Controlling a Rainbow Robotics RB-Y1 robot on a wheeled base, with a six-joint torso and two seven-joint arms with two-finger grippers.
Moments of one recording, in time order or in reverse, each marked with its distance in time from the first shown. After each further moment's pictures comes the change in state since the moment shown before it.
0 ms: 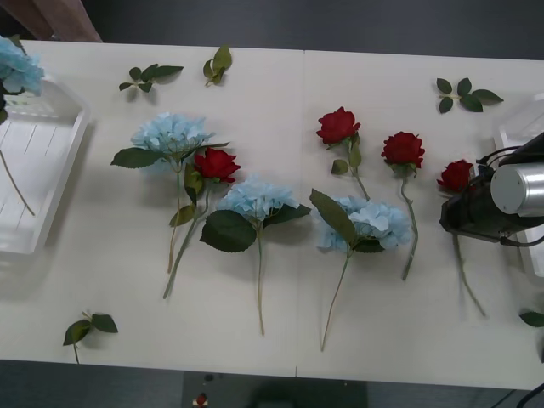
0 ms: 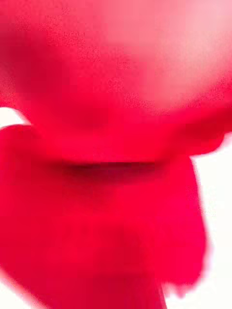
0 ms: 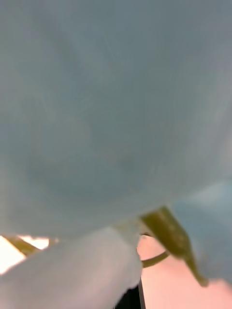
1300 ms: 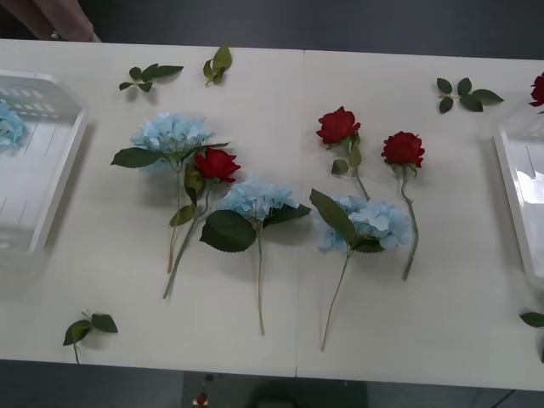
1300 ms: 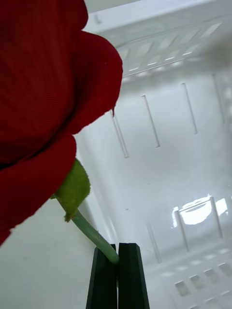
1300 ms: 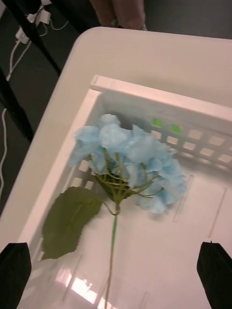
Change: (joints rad) right arm -0.167 -0.275 -0.251 -0.068 -0.026 0.263 0.096; left arm 0.039 0.000 0.020 0.338 0.015 -0.319 -0.264
